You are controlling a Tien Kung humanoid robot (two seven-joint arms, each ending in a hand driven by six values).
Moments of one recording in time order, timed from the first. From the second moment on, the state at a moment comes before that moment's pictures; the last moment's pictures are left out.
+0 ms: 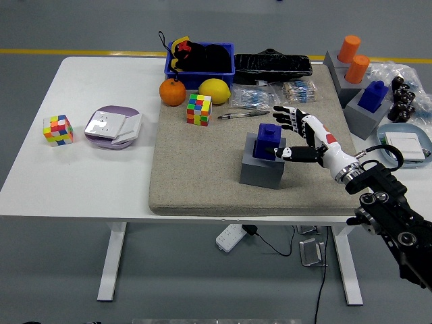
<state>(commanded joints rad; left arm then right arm) -0.24 0.15 -0.09 -0.20 0.11 -0.13 0.14 0.49 -0.14 0.99 0.93 -1.24 0.01 0.31</state>
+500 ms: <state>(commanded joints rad) -0.25 0.15 -0.11 -0.20 0.11 -0.13 0.14 0.38 -0.28 1.17 1.06 -1.25 0.12 0.25</state>
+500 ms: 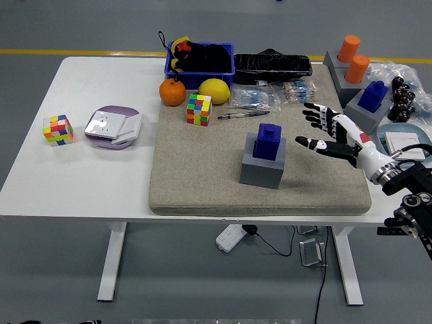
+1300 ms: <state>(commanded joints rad) -0.26 0.15 -0.09 -0.20 0.12 -0.12 0.13 0.20 -0.32 1.62 1.12 -1.32 0.11 0.22</state>
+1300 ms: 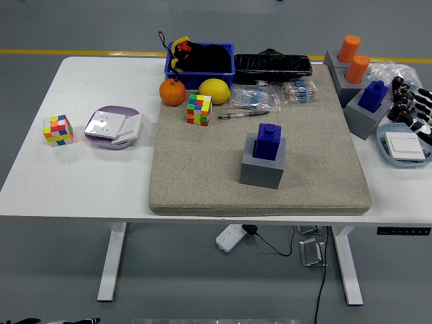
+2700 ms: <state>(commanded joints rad) -0.26 0.15 -0.10 -0.20 0.13 -0.12 0.13 0.14 -0.30 1.80 1.15 -1.35 0.14 0.16</state>
